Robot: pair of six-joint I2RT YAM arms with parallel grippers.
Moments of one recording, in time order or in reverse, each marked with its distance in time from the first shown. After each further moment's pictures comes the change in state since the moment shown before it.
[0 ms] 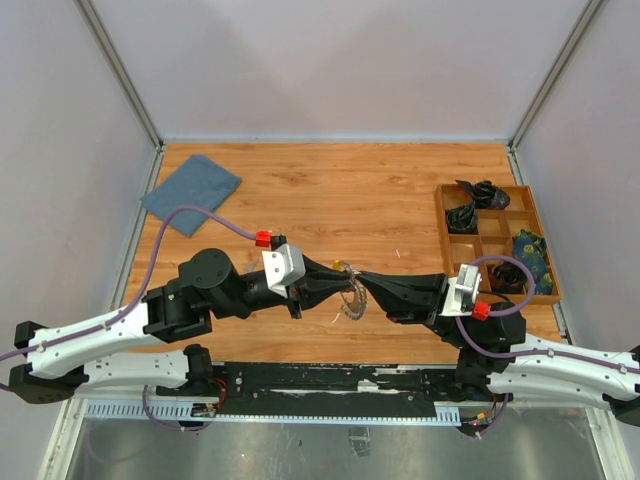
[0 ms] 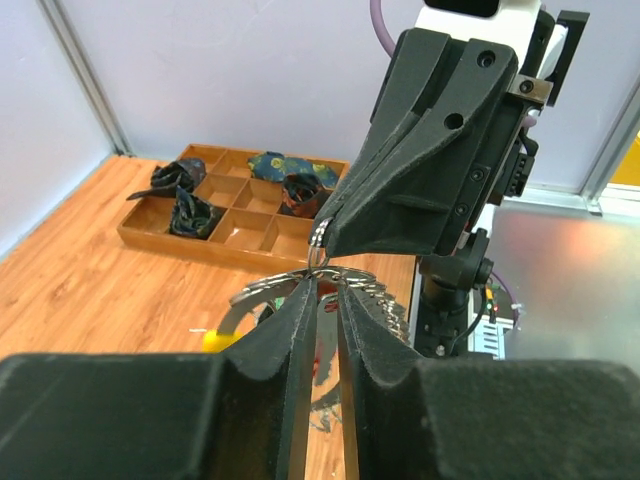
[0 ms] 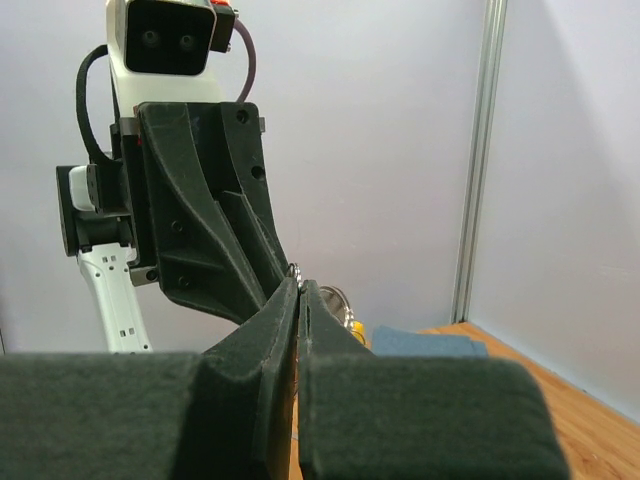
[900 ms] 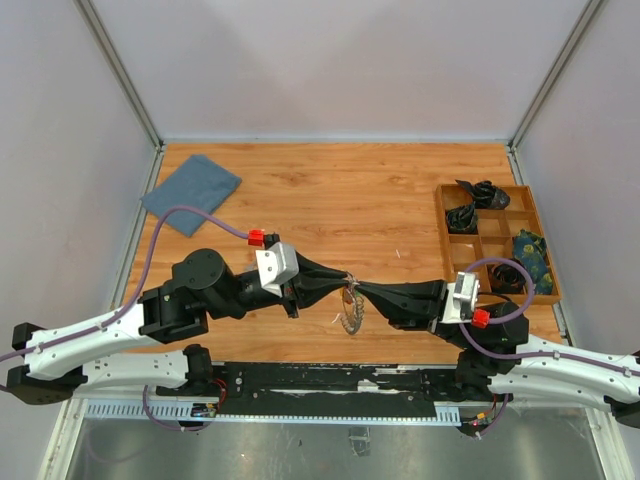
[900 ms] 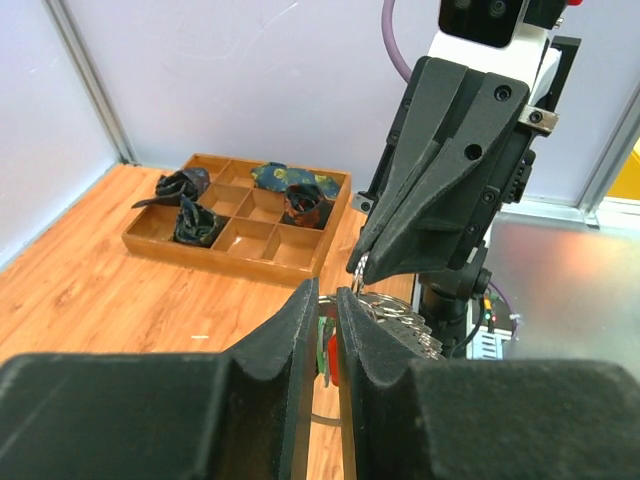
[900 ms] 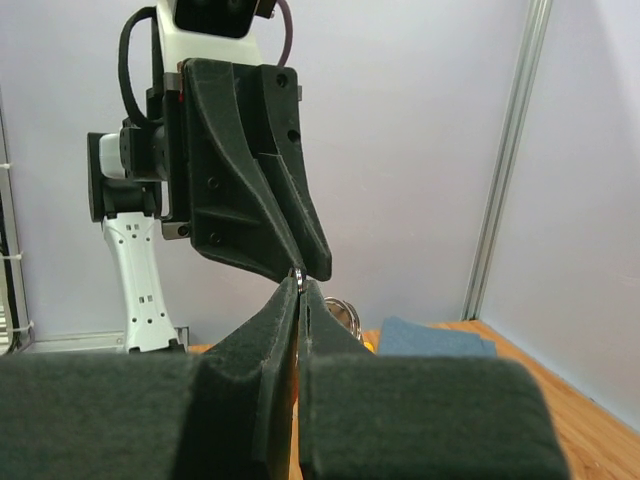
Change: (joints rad) left arm 0.000 -0.011 0.000 0.007 -0.006 -0.008; right arm 0.000 -0.041 0.000 -0.085 -0.071 -0.027
